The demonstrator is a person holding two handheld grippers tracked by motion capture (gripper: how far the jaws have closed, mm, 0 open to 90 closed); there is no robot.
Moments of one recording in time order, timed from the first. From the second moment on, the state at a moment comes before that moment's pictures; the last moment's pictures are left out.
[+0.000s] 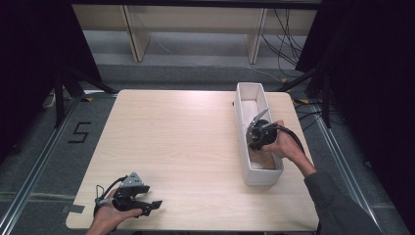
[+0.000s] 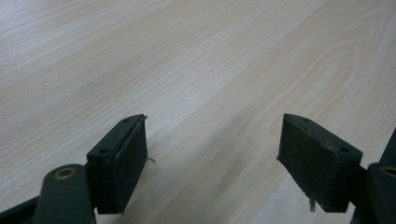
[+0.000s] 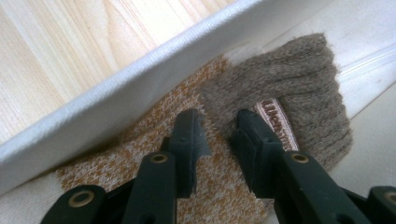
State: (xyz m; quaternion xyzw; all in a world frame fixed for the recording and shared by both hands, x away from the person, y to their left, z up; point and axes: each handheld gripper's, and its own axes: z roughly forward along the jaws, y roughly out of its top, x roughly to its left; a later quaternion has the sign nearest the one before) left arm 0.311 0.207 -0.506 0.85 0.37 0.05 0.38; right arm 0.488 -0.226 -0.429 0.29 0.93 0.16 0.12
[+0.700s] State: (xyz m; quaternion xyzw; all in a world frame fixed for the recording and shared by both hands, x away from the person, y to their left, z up) left arm 0.308 0.224 -0.502 0.83 0.40 0.08 0.39; right arm 0.445 -0.297 -0.368 0.39 0.85 0.33 0.13
